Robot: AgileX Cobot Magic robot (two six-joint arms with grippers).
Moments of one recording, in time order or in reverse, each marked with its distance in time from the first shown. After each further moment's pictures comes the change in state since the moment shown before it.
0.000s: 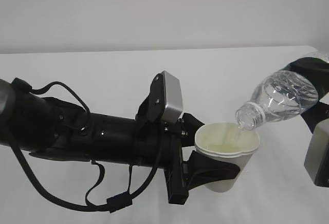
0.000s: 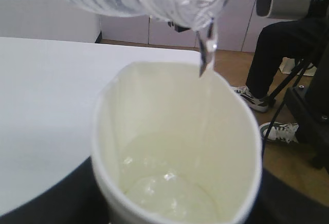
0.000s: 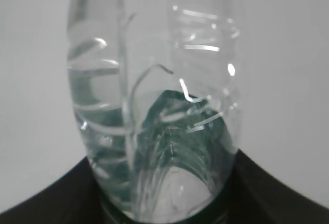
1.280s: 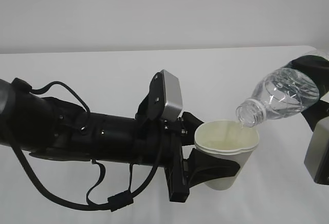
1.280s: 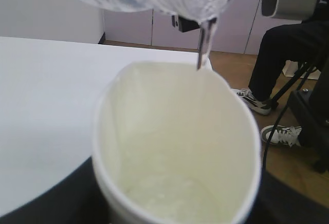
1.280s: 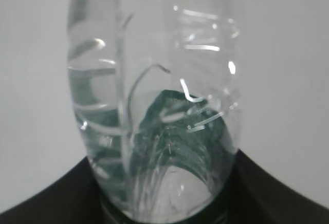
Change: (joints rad) left arm 0.000 0.000 0.000 -0.014 0.002 0.000; right arm 0.000 0.000 -0.001 0.015 -0.011 0.000
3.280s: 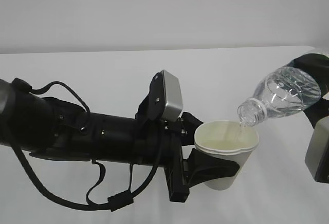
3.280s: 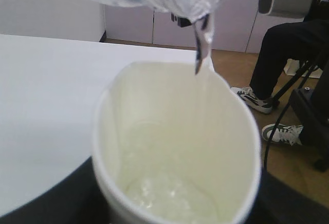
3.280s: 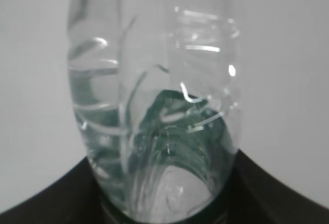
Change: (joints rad) left arm 0.000 0.000 0.000 -0.001 0.006 0.000; right arm 0.000 0.000 0.000 0.027 -0.001 -0.046
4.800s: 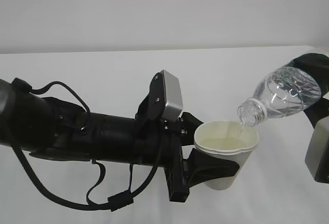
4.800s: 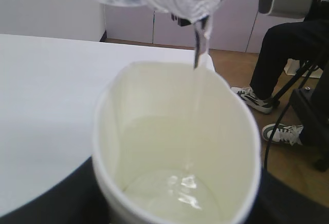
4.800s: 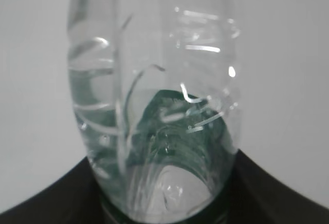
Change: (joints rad) left arm 0.000 0.000 0.000 -0.002 0.001 0.000; right arm 0.000 0.000 0.000 0.000 -0.001 -0.007
